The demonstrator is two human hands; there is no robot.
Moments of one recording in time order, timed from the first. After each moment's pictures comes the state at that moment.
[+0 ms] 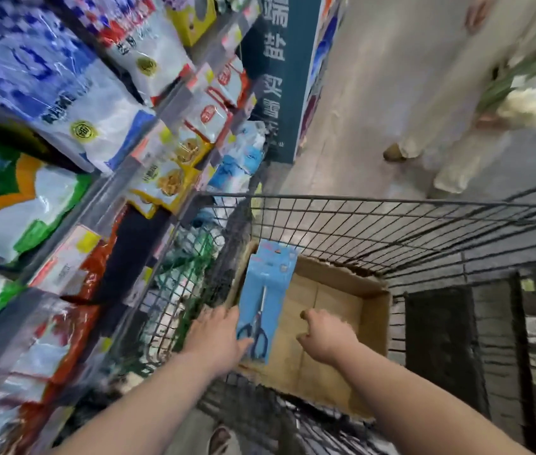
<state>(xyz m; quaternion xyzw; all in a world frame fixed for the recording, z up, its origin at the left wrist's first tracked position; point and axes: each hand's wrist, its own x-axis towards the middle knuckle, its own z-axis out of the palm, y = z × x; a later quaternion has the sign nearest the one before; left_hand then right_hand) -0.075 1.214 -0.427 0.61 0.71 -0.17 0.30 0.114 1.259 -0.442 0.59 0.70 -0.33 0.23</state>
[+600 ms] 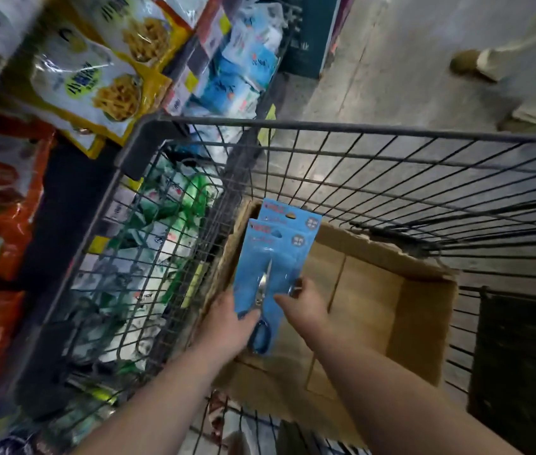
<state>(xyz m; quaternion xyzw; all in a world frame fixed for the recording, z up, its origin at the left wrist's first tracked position) -0.060 1.265 -0.577 0.35 0.80 -0.01 0.49 0.067 1.311 -0.616 0.72 0.40 -0.57 0.00</state>
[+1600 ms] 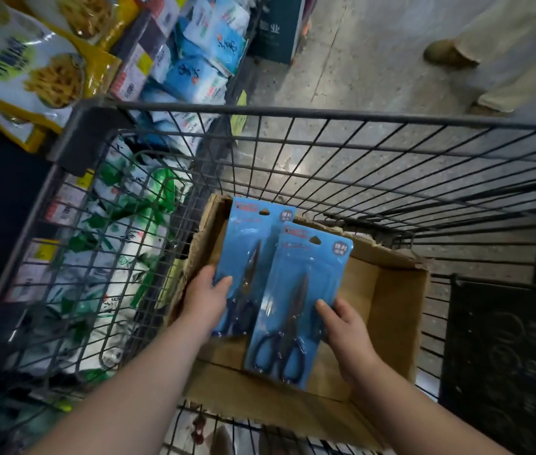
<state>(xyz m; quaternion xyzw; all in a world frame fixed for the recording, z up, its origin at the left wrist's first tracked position) -0.048 1.298 -0.610 0.21 0.81 0.20 0.52 0.156 1.286 -0.599 0.69 0.22 -0.66 -0.20</state>
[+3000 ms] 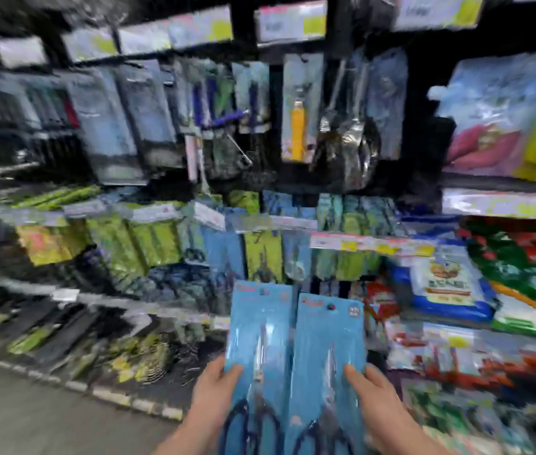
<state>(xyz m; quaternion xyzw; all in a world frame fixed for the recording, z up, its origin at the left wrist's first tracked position) -0.077 0.580 -0.248 -0.21 0.76 0.61 0.01 -0.083 0.806 -0.264 0.18 0.75 -0.63 0.08</state>
